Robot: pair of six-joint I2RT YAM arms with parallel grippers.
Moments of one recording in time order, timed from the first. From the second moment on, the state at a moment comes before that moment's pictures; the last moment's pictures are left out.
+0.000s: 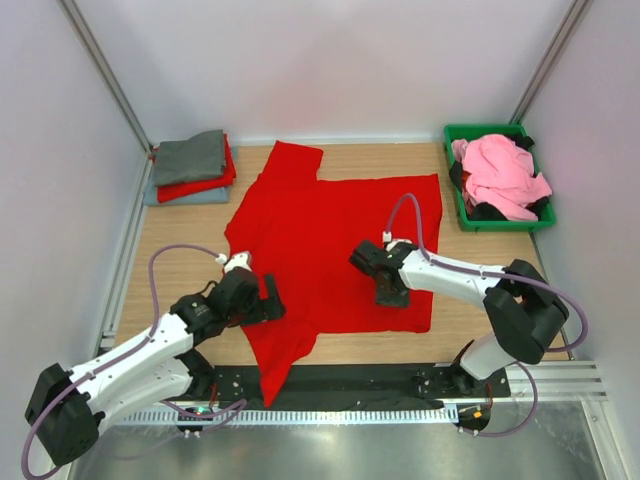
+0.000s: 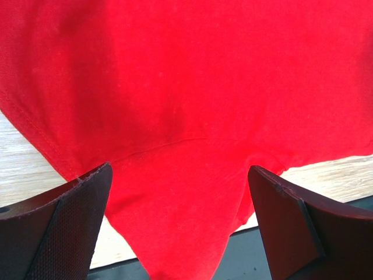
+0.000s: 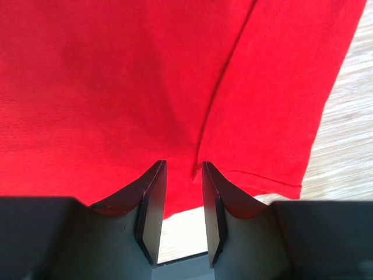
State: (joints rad) left arm -0.75 0.84 0.47 -0.54 -0.16 -0.85; right arm 0.80 1.53 0.91 -0.87 0.36 0.96
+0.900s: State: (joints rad) left arm -0.75 0.86 0.42 -0.52 -0.17 -0.87; right arm 0.80 1.42 0.74 -0.77 0.36 0.98
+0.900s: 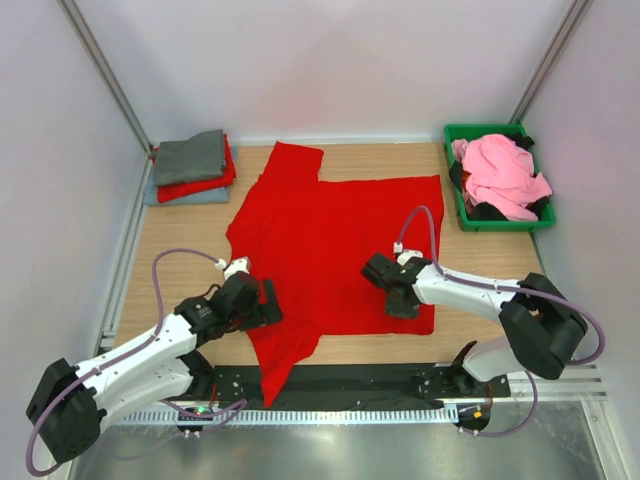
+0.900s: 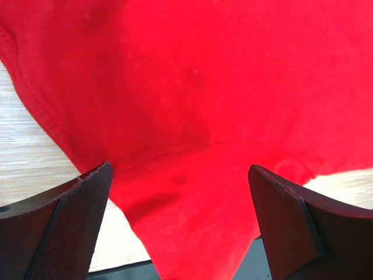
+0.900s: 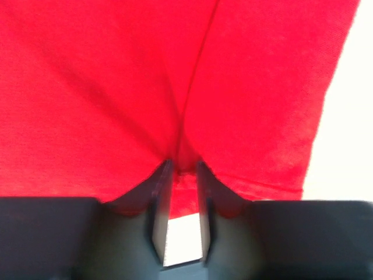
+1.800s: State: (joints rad) left arm -0.75 0.91 0.41 -0.52 -0.22 -0.90; right arm 0.80 1.29 0.65 -0.81 0.37 0.99
